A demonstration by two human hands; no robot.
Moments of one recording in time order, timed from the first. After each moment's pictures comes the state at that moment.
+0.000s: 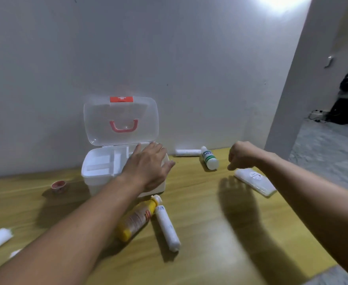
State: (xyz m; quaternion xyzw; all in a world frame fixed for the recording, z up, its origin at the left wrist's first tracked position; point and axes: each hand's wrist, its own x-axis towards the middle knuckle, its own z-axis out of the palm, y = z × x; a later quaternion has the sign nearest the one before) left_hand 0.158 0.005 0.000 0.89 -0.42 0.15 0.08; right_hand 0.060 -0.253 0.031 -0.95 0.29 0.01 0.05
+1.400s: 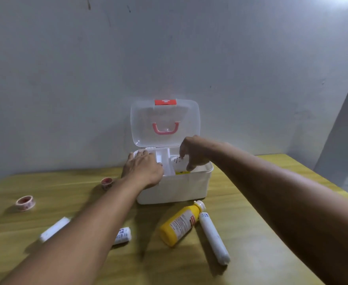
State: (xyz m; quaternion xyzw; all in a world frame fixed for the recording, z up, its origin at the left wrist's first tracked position) left_hand 0.203 0.081 0.005 0.97 -0.19 0.04 0.11; right_hand 0.183 -0.083 0.043 -1.00 -0.01 -0.02 0.02
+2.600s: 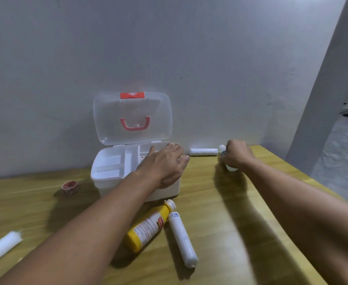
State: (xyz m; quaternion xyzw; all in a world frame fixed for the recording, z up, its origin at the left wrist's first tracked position) left_hand 0.169 -0.010 0.003 0.90 -0.42 0.04 0.10; right_hand 0.142 -0.251 -0.022 -0.93 0.33 -0.15 0.13
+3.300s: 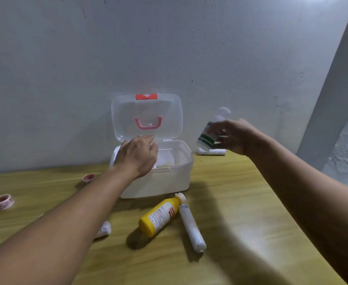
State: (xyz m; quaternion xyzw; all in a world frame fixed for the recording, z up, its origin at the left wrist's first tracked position) left_hand 0.185 0.057 0.017 0.92 -0.27 0.16 0.23; right_hand 0.107 -0.179 0.061 -0.69 0.12 -0.11 0.70
